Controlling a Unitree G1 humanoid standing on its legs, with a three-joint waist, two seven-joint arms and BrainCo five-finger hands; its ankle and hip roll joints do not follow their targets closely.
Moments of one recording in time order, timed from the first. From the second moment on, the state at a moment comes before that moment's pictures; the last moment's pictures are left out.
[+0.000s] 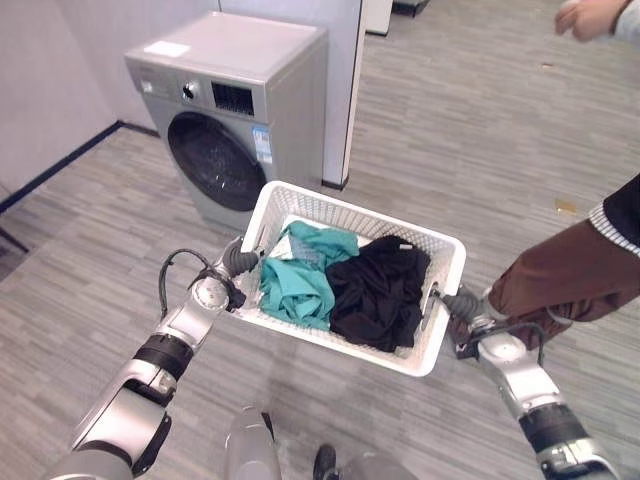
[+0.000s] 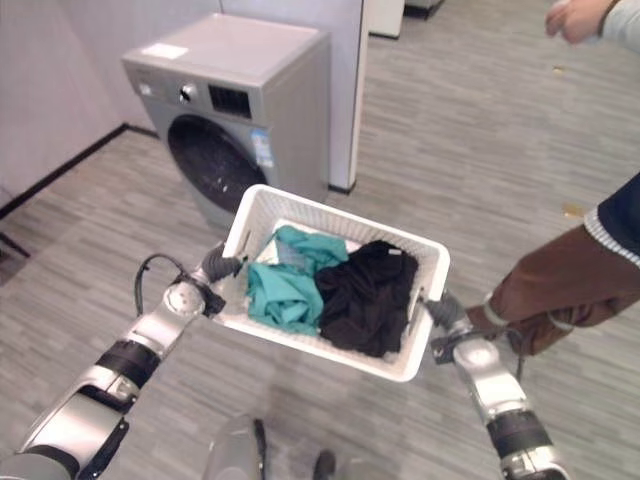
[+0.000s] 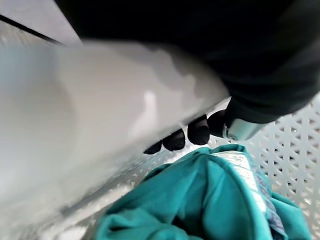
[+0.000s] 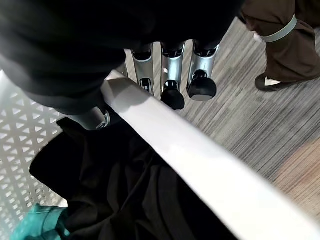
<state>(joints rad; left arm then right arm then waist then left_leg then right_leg) -0.63 0.52 -0.44 0.64 0.00 0.07 0.09 -0.21 -0.49 0.20 0.32 0.22 0.19 -0.06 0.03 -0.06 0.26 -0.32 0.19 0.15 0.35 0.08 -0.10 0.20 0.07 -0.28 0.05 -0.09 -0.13</state>
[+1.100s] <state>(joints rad) -0.31 0.44 -0.37 0.53 0.05 0.04 0.14 -0.10 -0.35 0.18 0.60 0.19 0.06 -0.06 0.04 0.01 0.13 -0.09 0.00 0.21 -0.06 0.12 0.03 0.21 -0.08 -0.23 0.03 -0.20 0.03</state>
